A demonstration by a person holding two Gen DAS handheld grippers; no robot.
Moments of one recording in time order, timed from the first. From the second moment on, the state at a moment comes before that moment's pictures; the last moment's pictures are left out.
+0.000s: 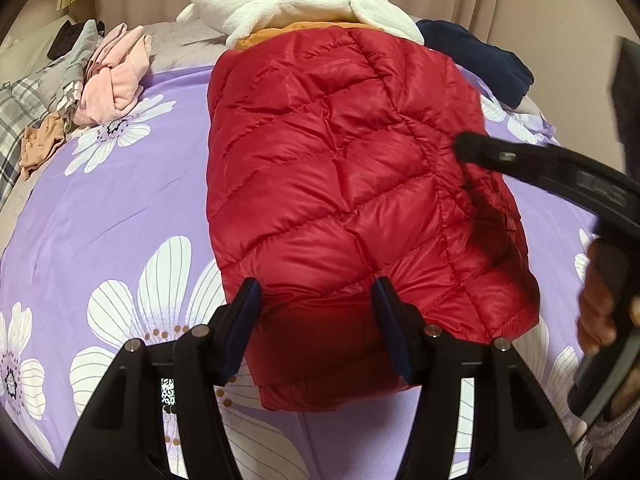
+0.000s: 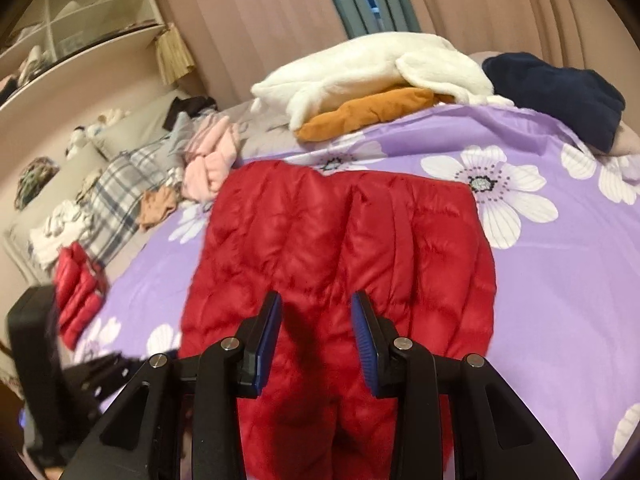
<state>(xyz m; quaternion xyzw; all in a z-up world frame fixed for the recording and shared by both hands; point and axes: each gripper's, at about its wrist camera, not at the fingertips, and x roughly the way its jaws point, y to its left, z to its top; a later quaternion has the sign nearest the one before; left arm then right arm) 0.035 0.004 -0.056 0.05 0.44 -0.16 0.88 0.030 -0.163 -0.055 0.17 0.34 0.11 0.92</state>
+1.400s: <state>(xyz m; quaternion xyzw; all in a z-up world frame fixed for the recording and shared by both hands) 0.013 0.004 -0.039 0.06 0.43 -0.14 0.89 -0.032 -0.153 -0.058 0.09 0.38 0.11 0.91</state>
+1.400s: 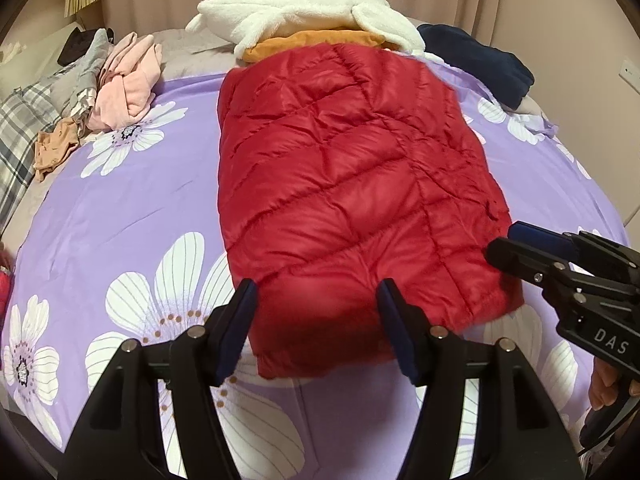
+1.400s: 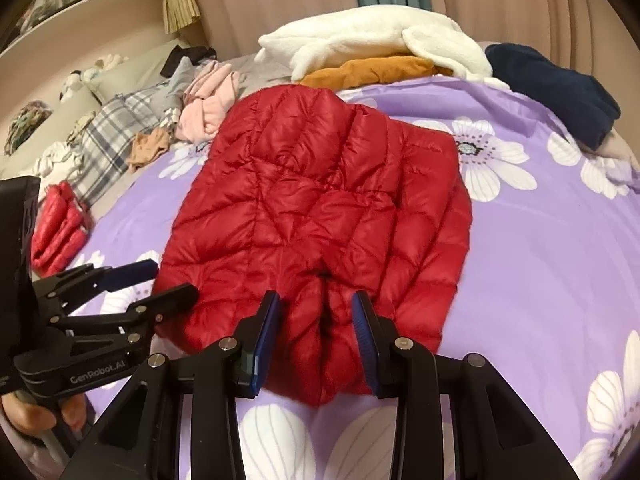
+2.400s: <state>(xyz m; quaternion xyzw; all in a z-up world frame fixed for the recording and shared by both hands) -0.034 0.013 -0.018 0.05 0.43 -0.10 0.90 -0.080 -0.150 -0.027 0.09 0.35 0.10 0.93</state>
